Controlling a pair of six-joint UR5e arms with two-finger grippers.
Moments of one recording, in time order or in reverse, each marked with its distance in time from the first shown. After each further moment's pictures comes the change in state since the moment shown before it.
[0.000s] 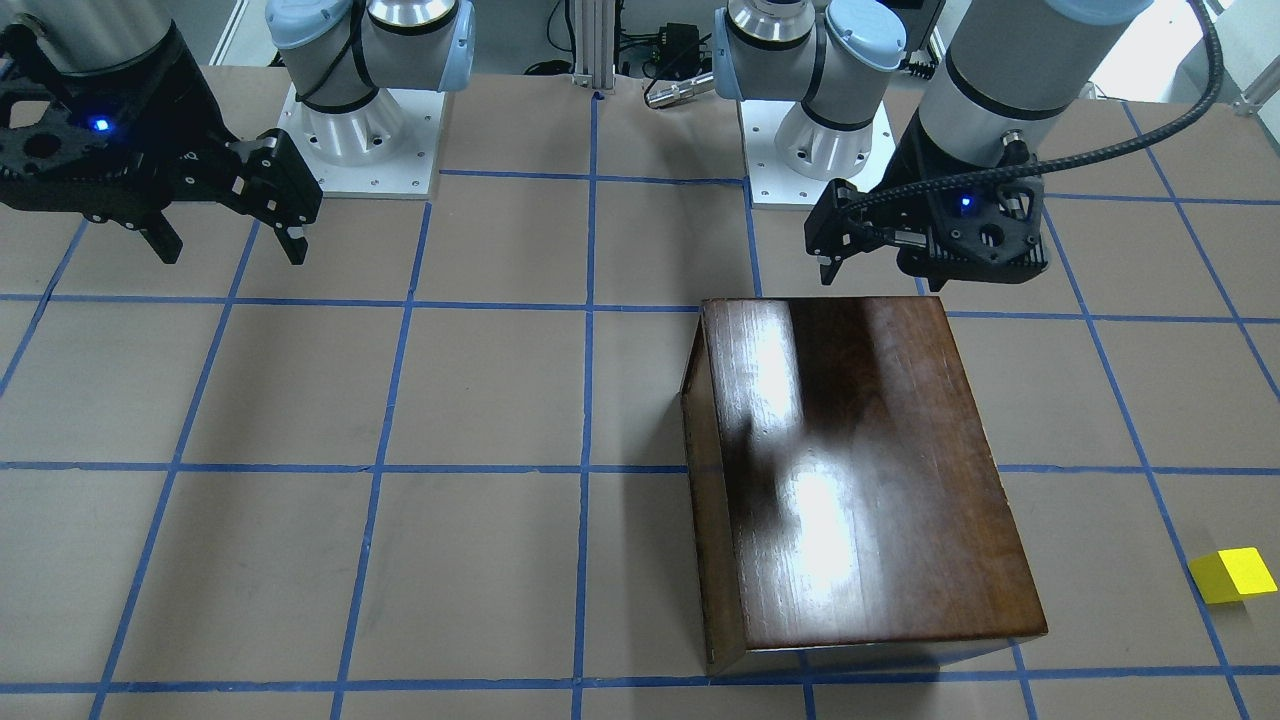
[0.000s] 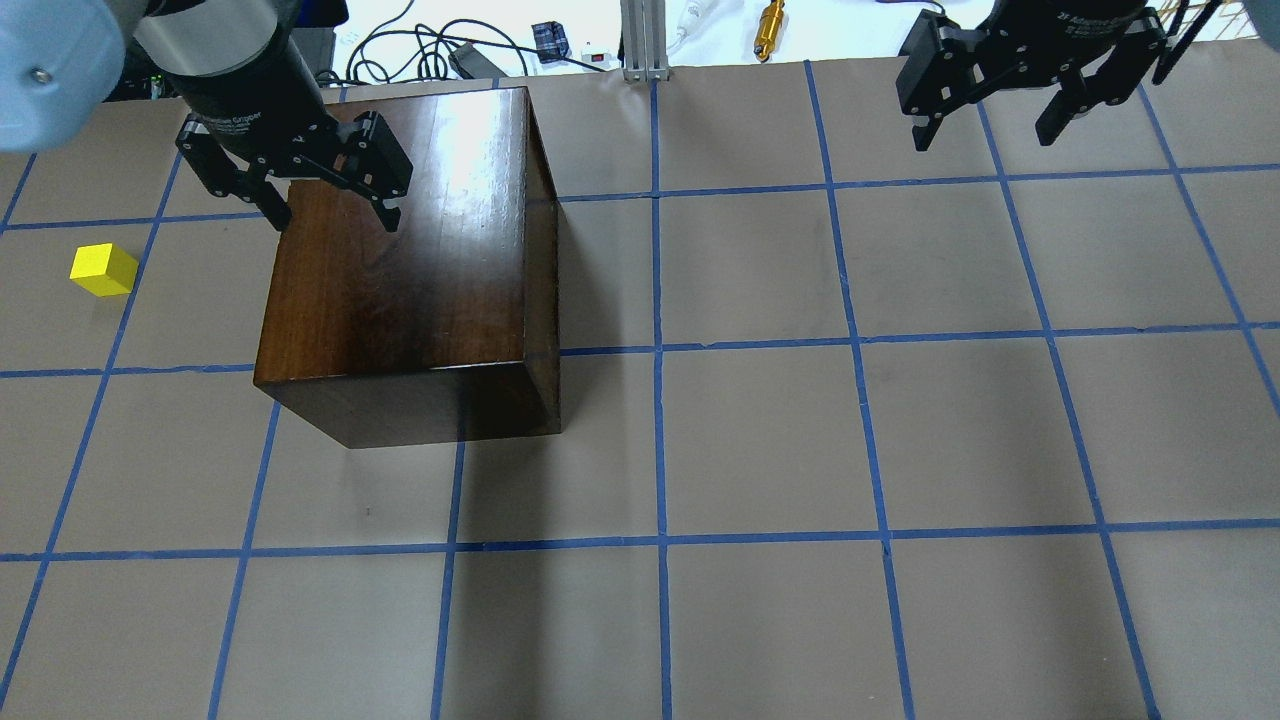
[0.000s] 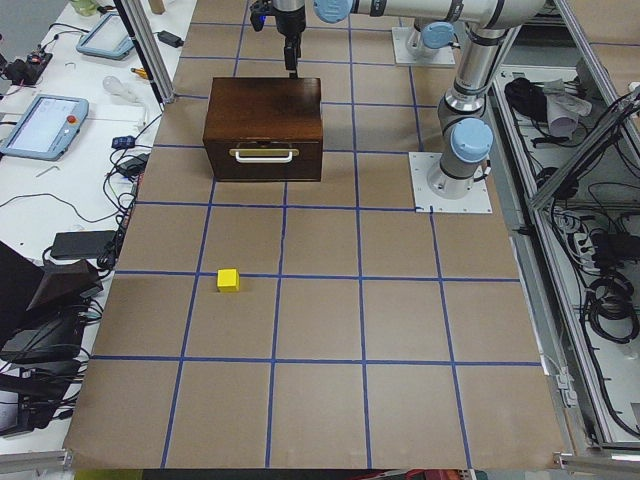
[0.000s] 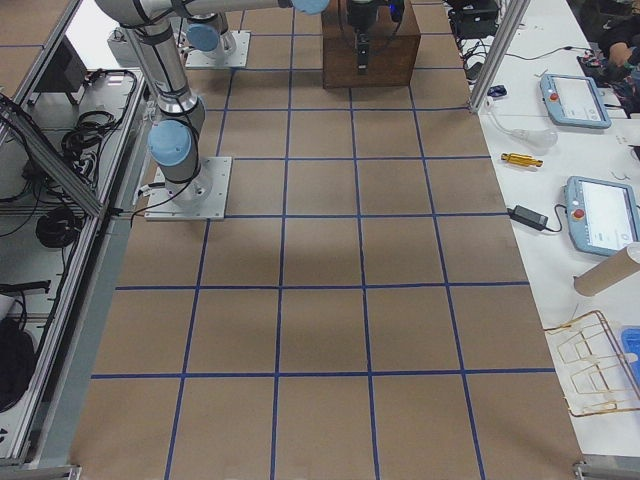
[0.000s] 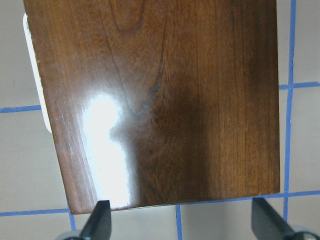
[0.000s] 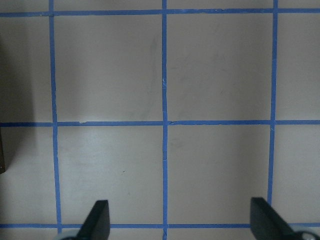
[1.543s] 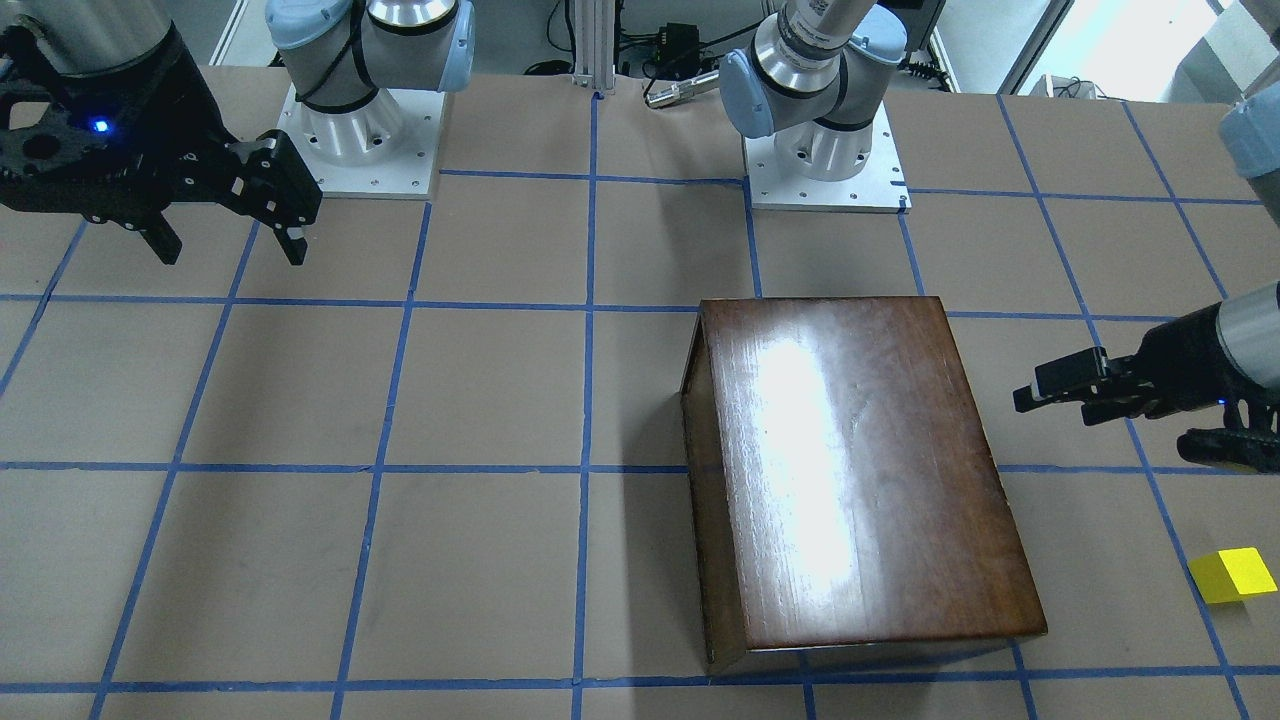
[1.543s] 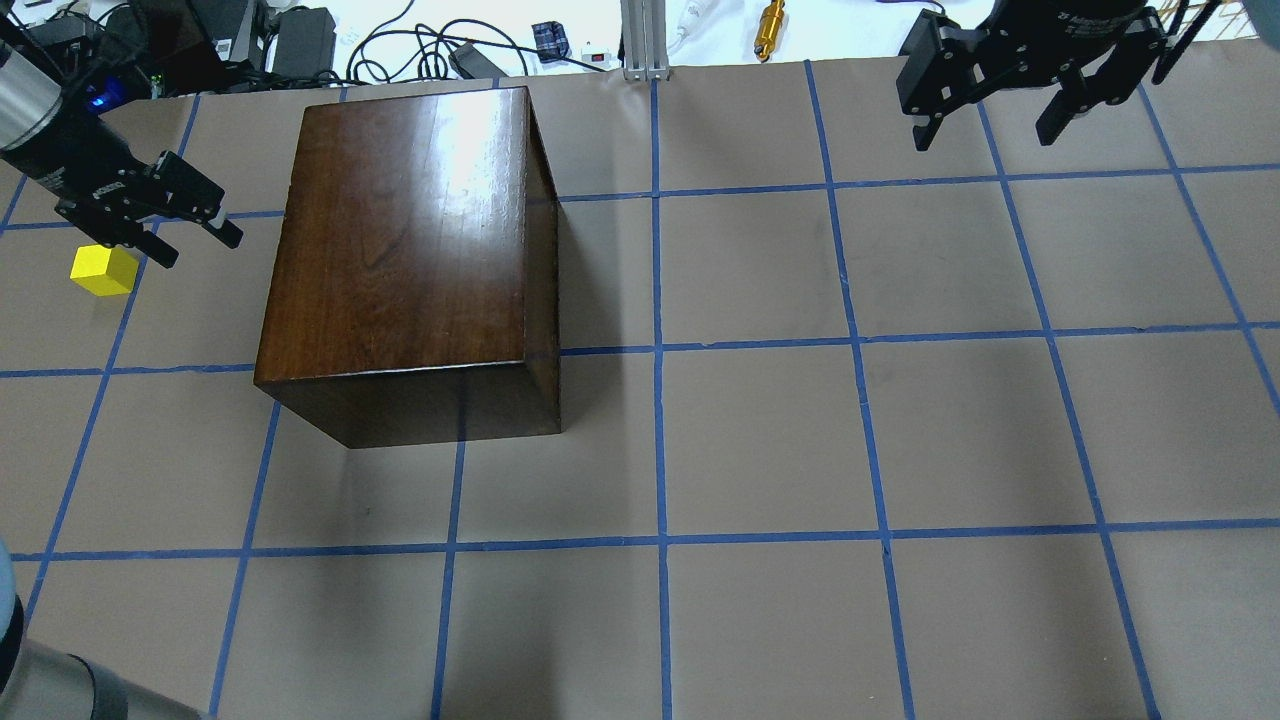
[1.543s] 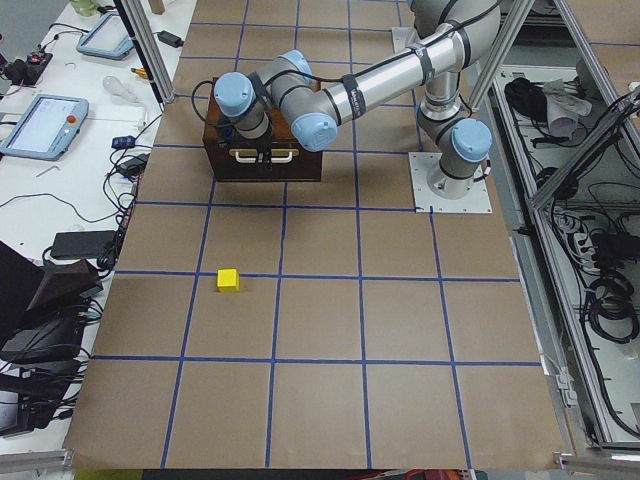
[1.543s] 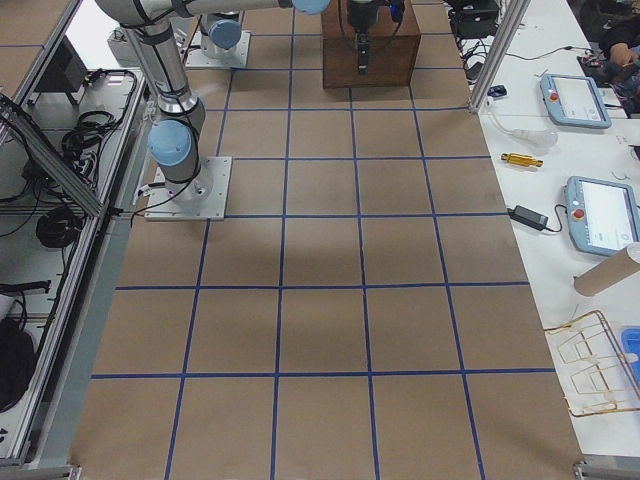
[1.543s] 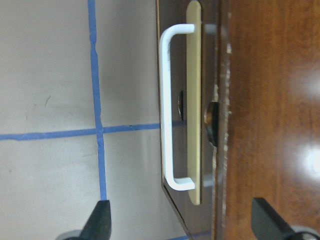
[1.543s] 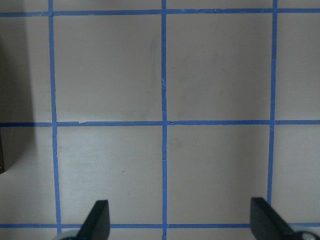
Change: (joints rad) left arm 0.464 -0.256 0.003 0.020 -0.235 0.473; right arm 0.000 0.000 0.000 0.000 -0.001 0.000
